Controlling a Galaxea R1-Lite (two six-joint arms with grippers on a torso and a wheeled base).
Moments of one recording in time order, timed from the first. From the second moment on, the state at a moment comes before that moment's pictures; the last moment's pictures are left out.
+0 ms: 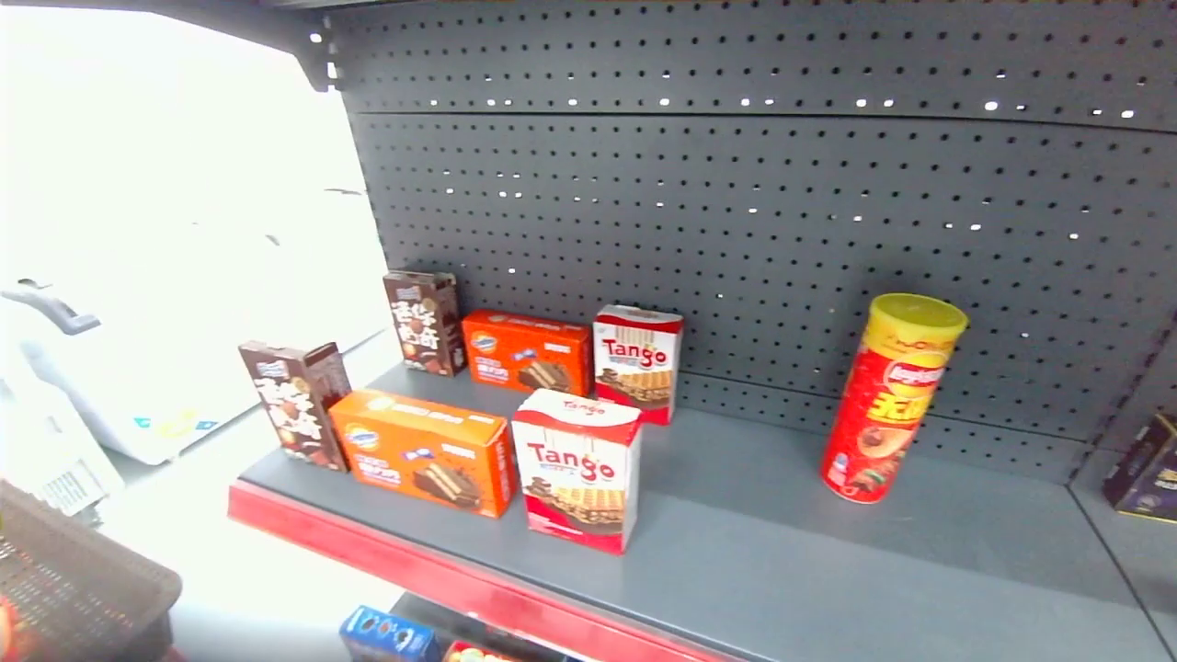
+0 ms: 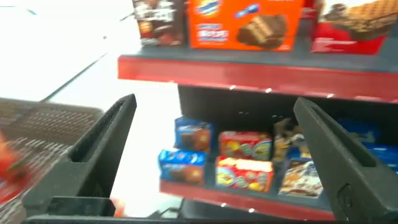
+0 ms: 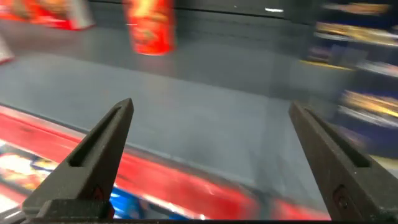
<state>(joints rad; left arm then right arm) 0.00 0.00 0.00 0.00 -0.10 0.03 0.00 0.00 0.00 0.00 0.03 0.00</state>
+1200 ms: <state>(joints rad) 0.00 0.00 0.00 0.00 -0.11 0.03 0.00 0.00 0.00 0.00 0.03 0.00</state>
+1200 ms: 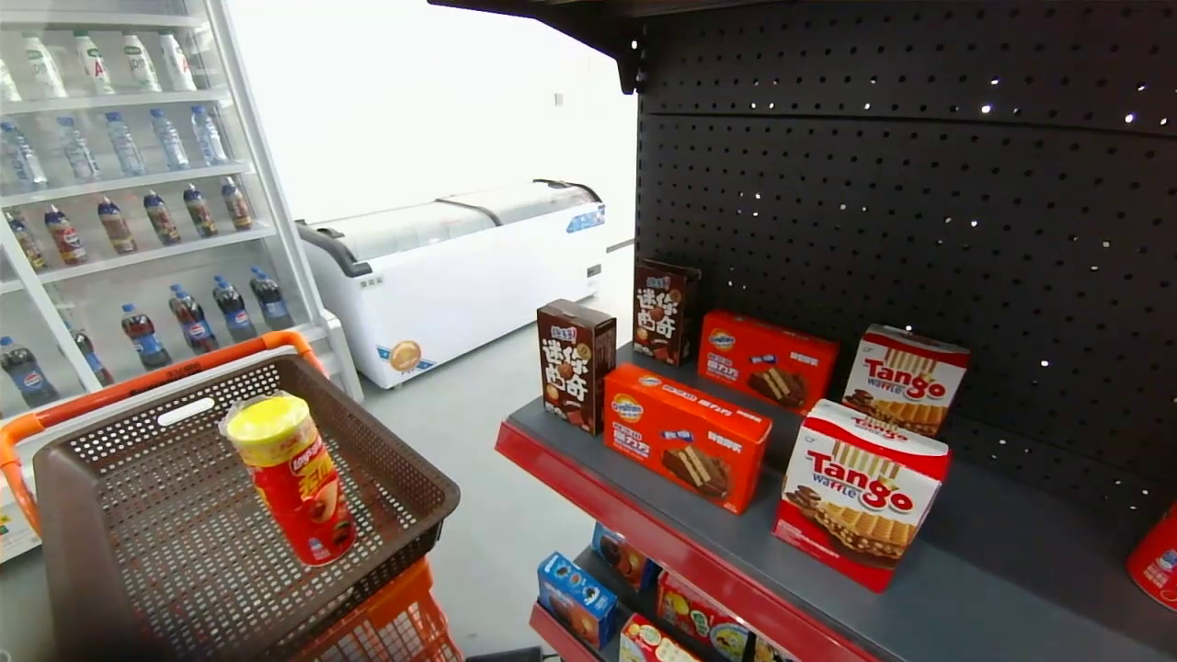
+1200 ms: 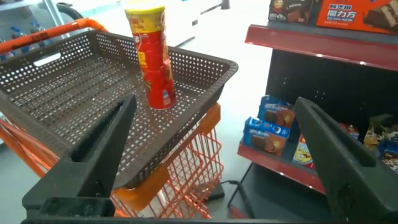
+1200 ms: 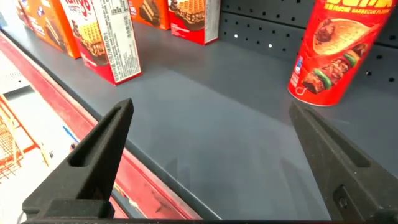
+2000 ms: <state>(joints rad) 0.00 0.00 0.00 0.00 -0.10 0.02 0.00 0.00 0.00 0.00 0.04 0.00</state>
